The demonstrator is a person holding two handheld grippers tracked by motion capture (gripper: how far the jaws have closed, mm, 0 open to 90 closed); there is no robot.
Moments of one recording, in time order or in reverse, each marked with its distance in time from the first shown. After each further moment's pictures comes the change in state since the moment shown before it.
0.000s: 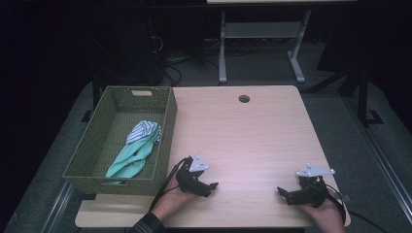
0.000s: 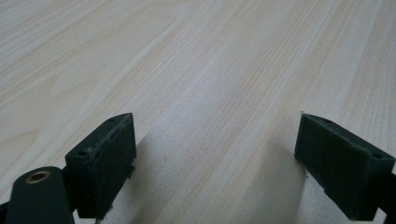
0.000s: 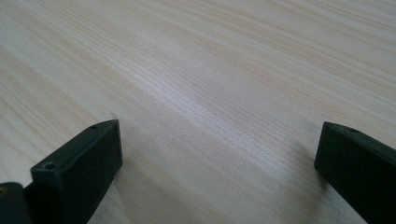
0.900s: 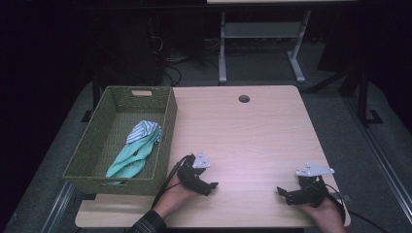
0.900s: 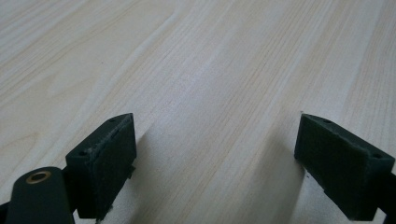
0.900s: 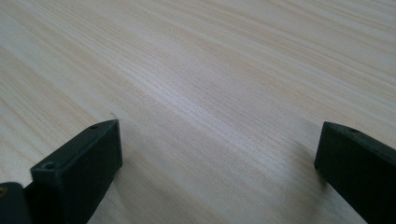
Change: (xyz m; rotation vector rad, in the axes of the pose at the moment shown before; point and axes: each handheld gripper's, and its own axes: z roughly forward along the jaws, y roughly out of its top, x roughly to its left) left arm 0.004 0.010 0.000 0.081 -0.014 0.024; right arm 0.000 0.001 0.001 -0.001 0.003 -0.004
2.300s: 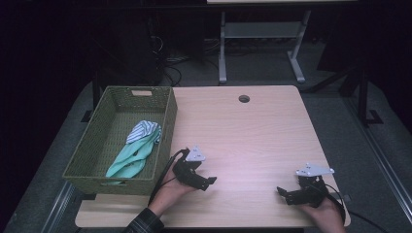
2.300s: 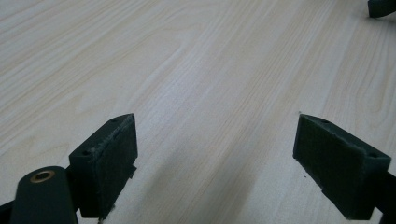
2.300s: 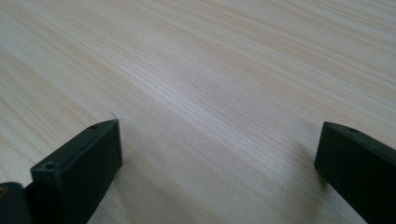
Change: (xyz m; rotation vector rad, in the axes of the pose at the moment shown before) left arm 0.007 0.013 -0.023 -0.060 -0.032 -0.054; right arm 0.000 0.000 0.000 0.000 0.000 0.000
